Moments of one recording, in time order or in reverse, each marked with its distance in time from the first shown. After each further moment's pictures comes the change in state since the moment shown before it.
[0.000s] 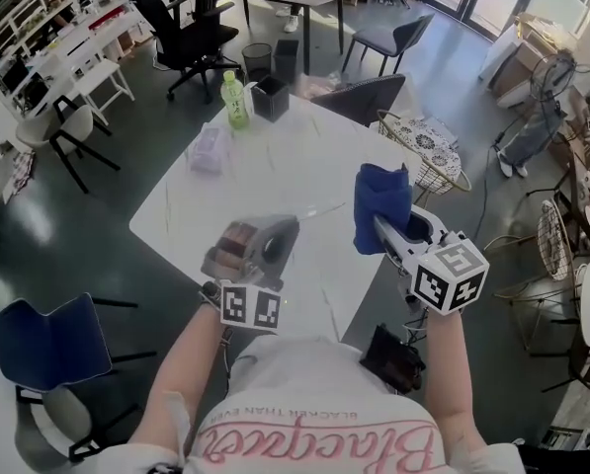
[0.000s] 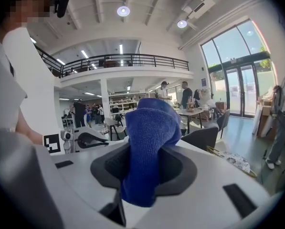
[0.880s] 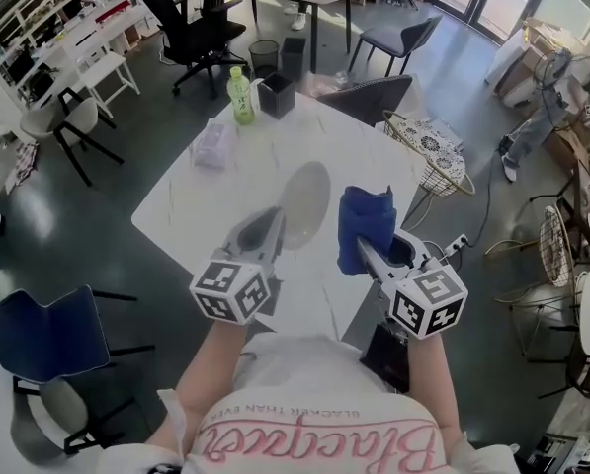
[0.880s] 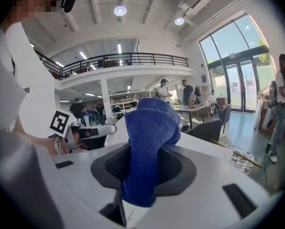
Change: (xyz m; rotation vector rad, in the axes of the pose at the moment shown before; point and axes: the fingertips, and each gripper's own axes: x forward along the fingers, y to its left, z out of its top) left arm -0.016 0.037 -0.034 -1.306 -0.083 0.088; right arm 0.005 0.038 -0.031 0.032 0.013 0.012
